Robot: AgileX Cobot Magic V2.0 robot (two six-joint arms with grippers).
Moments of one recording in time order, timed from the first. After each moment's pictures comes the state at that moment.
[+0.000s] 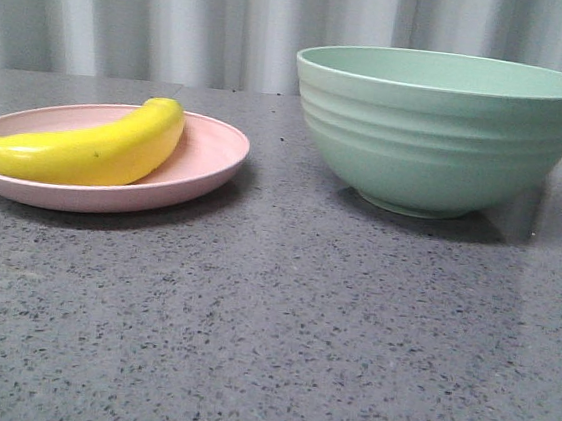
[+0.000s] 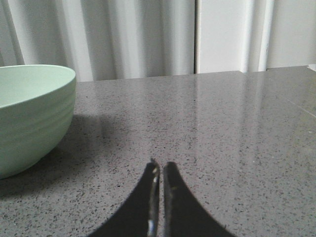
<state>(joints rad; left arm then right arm) -0.05 0.00 0.00 -0.03 0.18 -0.01 -0.14 -0.01 0.01 -0.04 0.08 0.06</state>
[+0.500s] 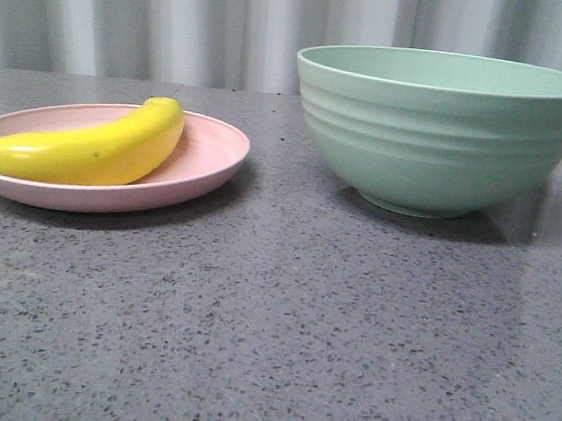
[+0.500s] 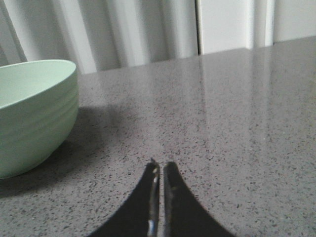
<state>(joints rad) -0.05 0.00 -0.08 -0.12 0.19 -0.01 -0.14 0.00 -0.05 0.06 0.20 0.06</state>
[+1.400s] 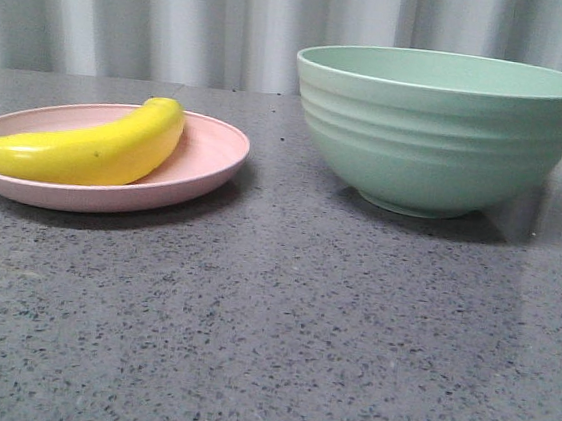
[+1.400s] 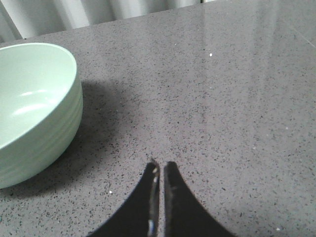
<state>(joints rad) -0.05 0.44 -0.34 -0.01 0.01 -0.01 -0.14 0.42 -0.45 0.07 0.47 0.06</state>
